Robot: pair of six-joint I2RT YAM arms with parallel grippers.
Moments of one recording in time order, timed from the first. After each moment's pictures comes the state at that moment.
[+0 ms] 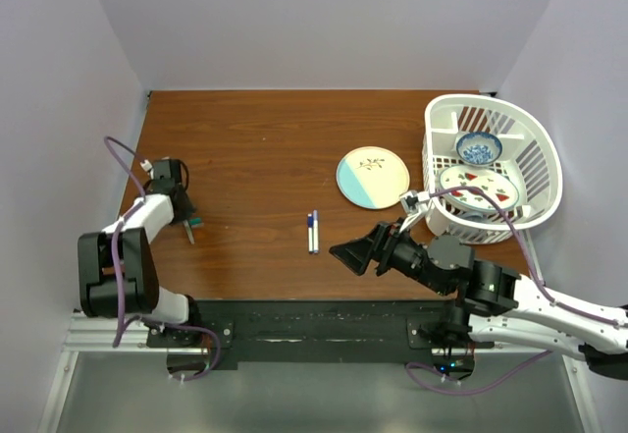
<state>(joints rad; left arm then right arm) 0.14 1.46 0.74 -0.31 -0.24 -0.34 1.22 0.59 0.66 -0.22 0.30 0.91</state>
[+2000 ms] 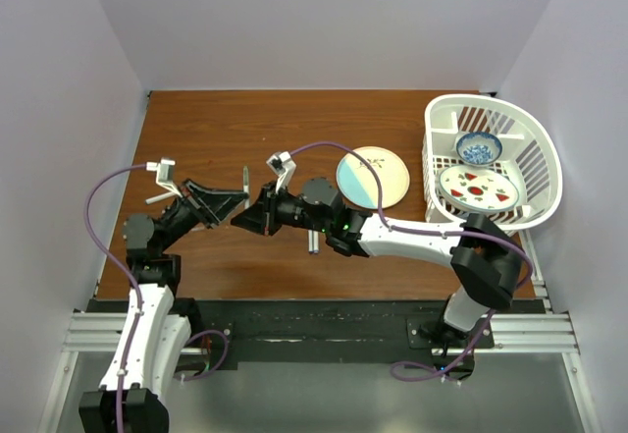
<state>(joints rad) 0.08 0.62 0.34 0.56 0.91 -1.03 1.07 1.64 1.06 0.52 -0.22 0.75</state>
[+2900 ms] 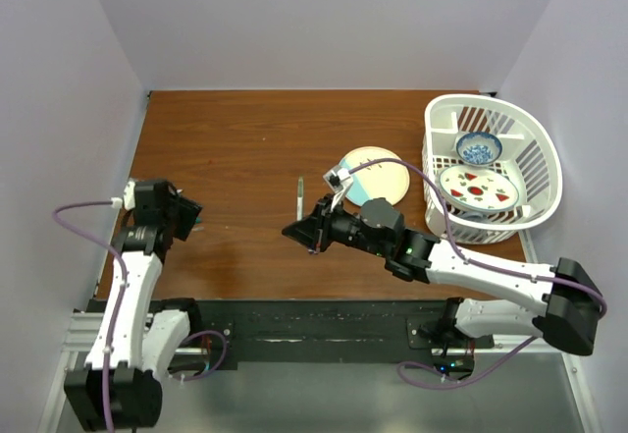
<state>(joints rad) 0.07 0.79 0.71 -0.68 -0.06 -1.02 1.06 1.16 0.75 0.31 -0.09 0.65</state>
